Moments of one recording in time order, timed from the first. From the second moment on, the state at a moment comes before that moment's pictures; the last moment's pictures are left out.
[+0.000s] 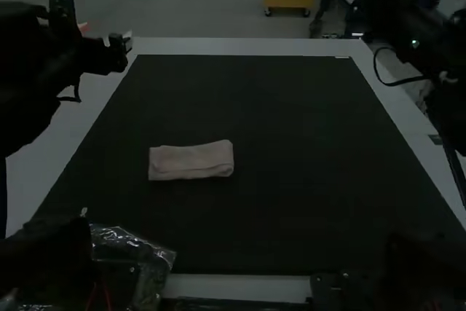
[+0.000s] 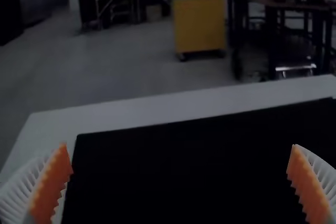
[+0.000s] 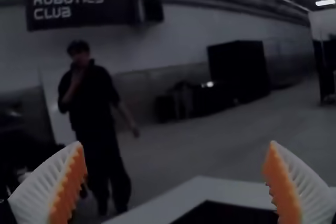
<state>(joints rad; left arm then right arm) 0.06 0.72 0.62 0.15 0.19 0.05 0.24 0.68 0.68 0.45 -0.46 0.36</state>
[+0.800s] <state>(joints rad) 0.07 0.01 0.39 0.11 0.07 0.14 -0.08 0.01 0.51 0.22 -0.36 0.36</state>
